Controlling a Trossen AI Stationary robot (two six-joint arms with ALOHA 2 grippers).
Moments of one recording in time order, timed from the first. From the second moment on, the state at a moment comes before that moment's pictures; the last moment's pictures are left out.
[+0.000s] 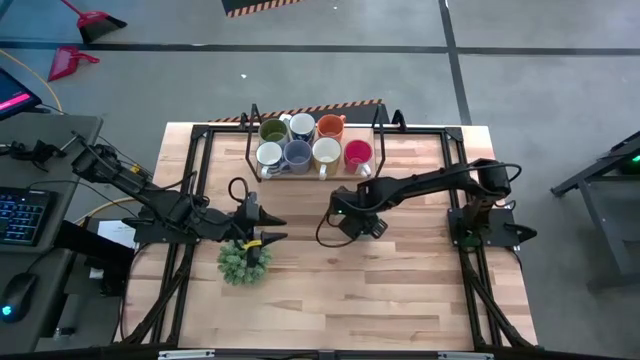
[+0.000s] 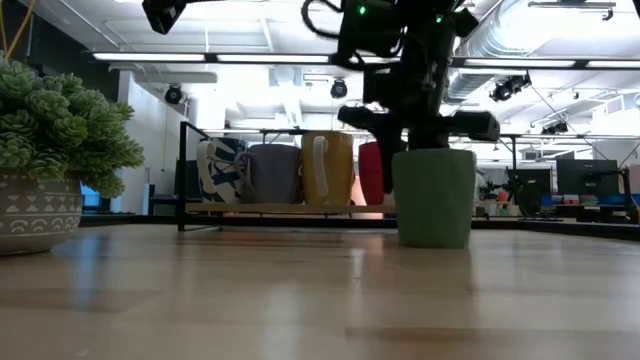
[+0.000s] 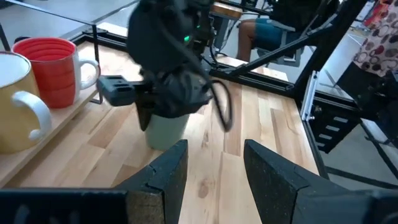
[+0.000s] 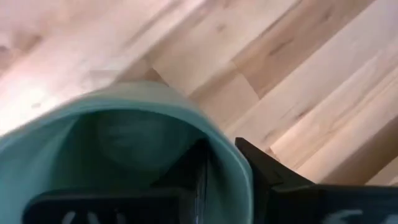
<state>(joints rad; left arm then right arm) -0.46 1.05 0.76 -0.08 -0.52 -0.42 0.01 1.82 1.29 -0.79 0.10 -0.90</state>
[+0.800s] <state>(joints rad) -0.46 1.05 0.76 -0.05 -0.50 -0.42 0.11 1.80 1.77 -1.20 -0.02 -0.14</state>
